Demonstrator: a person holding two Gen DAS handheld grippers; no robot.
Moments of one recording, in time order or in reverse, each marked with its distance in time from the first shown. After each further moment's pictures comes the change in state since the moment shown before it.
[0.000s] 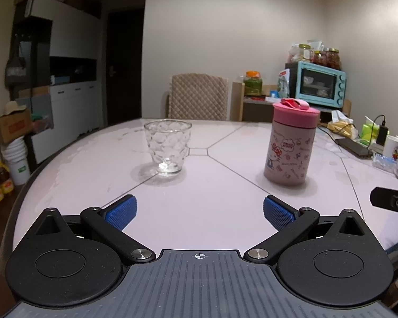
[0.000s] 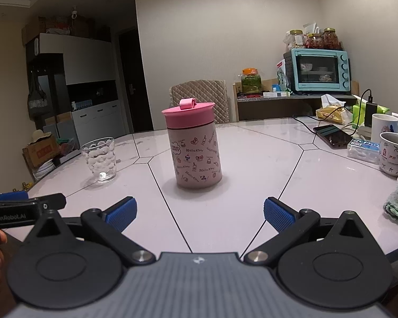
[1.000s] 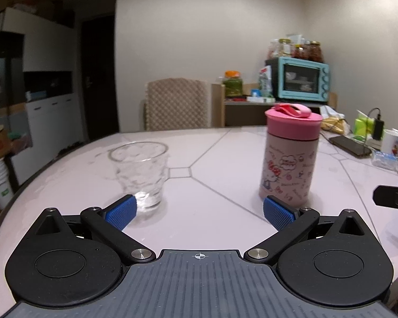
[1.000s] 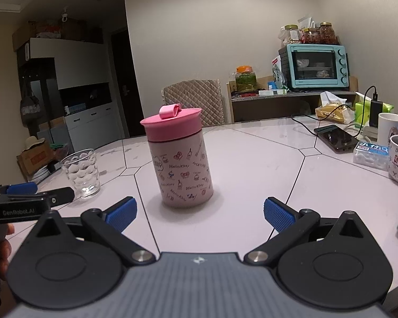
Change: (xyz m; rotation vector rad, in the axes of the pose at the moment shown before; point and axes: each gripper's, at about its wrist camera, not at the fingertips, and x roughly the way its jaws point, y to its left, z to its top) left arm 0.064 -0.014 0.032 0.112 -0.024 -0.113; right arm 0.044 -0.020 0.024 0.033 0.002 -0.013
